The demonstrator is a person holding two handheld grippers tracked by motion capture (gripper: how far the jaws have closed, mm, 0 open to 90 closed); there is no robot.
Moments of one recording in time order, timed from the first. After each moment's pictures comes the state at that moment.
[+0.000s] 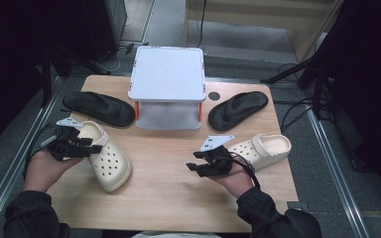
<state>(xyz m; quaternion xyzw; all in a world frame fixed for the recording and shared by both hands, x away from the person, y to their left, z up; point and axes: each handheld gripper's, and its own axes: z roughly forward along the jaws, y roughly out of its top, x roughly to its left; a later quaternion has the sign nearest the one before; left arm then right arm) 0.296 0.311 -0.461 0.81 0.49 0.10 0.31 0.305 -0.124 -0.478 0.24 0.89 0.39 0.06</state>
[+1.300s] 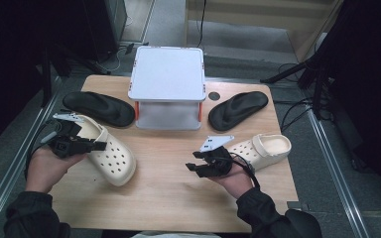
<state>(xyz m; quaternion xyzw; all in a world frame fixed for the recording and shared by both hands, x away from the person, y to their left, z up) 0.290 0.293 -0.428 0.79 0.49 0.03 0.36 0.303 -0.123 -0.477 0.24 0.89 0.40 0.06</state>
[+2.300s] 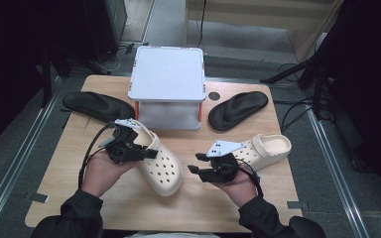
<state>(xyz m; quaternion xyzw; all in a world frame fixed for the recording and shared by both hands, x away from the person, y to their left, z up) 0.290 0.158 -0.429 0.82 0.43 -0.02 0.38 0.279 -0.135 -0.463 0.25 0.86 0.44 0.08</state>
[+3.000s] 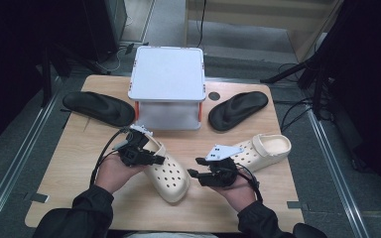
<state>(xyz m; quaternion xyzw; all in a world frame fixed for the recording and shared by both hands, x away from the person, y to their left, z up) 0.305 0.145 -0.463 0.84 0.42 -0.04 0.35 0.270 -0.133 -0.472 0.27 0.86 0.43 0.07</state>
